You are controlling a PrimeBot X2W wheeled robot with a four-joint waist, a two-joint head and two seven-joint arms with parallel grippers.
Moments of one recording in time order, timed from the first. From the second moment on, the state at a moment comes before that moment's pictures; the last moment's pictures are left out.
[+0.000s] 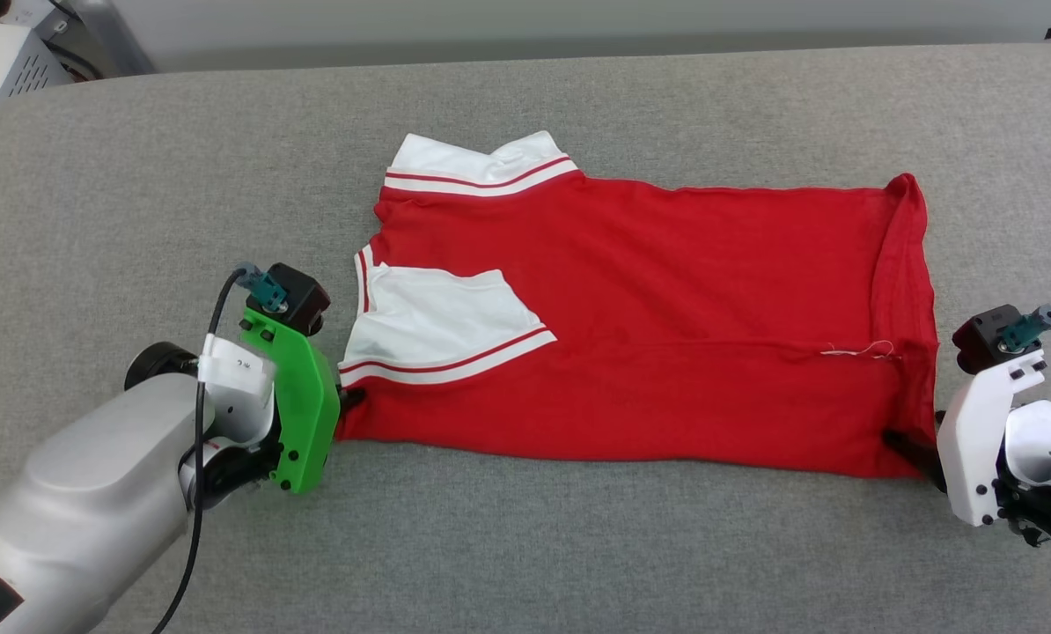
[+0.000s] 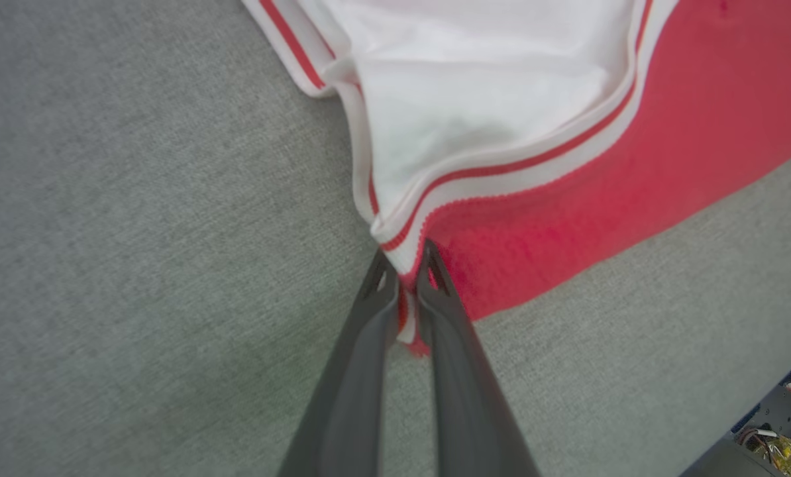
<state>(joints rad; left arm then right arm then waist) -0.88 0.68 -1.26 0.45 -1.20 -0.13 0.35 -0.50 -0.66 0.69 0.46 0.81 0.13 0.52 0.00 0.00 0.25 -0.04</state>
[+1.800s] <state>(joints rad) -0.79 0.83 -1.13 0.28 -1.12 0.00 0.07 -0.18 -0.51 0.21 0.20 0.55 0.13 -0.12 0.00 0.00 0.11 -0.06</state>
